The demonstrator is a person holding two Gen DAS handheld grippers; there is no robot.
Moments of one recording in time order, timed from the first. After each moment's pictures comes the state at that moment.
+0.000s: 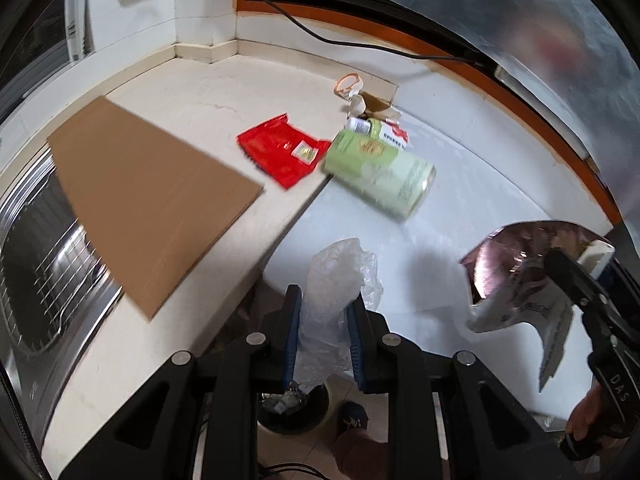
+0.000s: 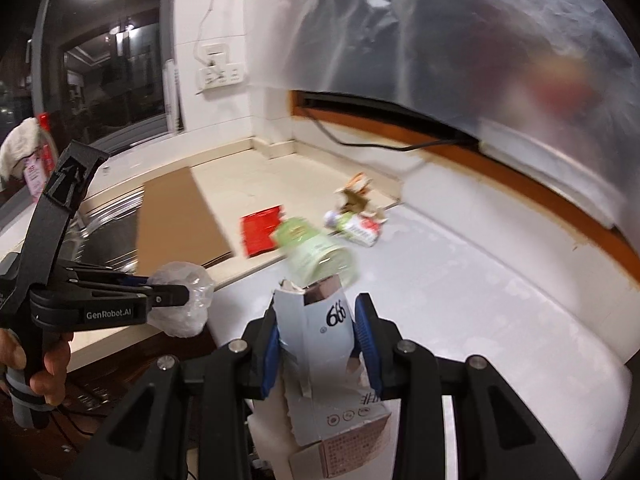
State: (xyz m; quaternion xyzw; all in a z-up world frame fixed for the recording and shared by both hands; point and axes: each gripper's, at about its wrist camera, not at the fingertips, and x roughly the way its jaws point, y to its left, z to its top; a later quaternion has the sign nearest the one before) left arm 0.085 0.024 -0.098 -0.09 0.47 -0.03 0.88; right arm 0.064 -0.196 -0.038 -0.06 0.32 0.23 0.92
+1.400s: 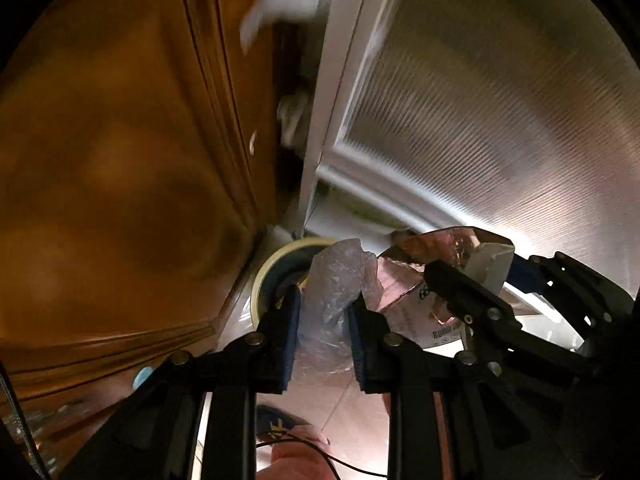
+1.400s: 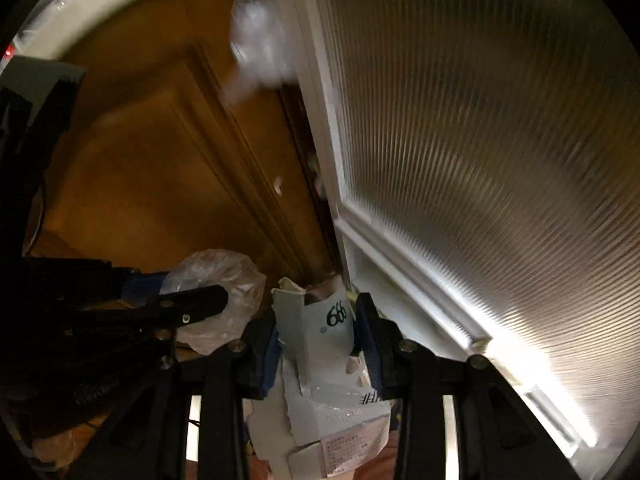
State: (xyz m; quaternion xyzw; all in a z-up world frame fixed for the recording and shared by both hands) left arm 0.008 0.030 -0.409 -0.05 0.60 -0.06 0.80; right arm -0.014 -0.104 -0.371 -0.03 0.52 0.20 0.83
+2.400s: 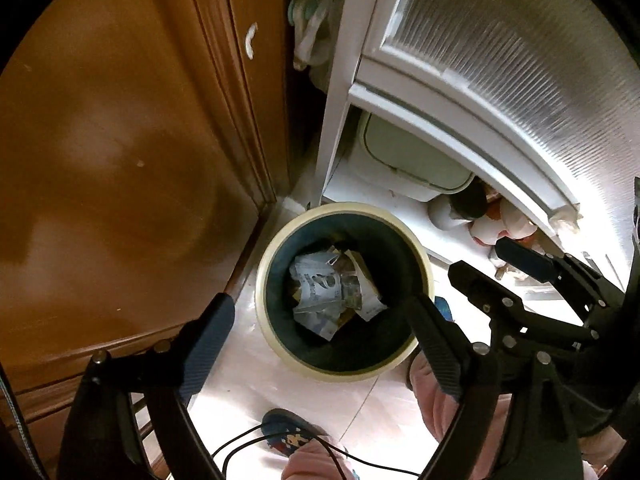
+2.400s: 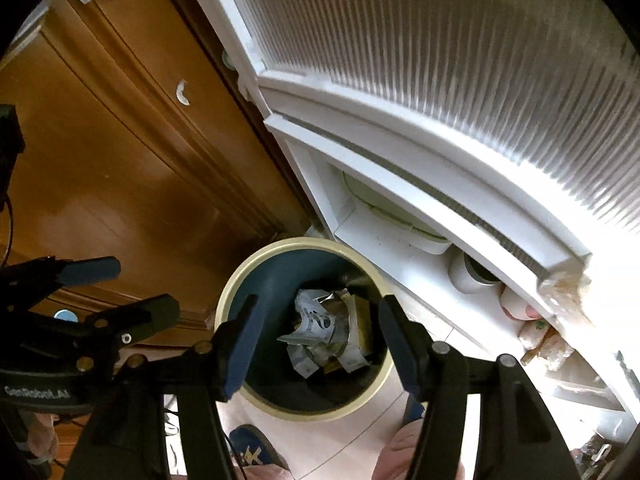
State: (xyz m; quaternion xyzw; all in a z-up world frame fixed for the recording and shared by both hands) left arm 0.019 0.039 -0.506 -0.03 0.63 -0.05 0.78; right arm -0.004 -0.119 -0.505 0.02 0.57 0.16 0.81
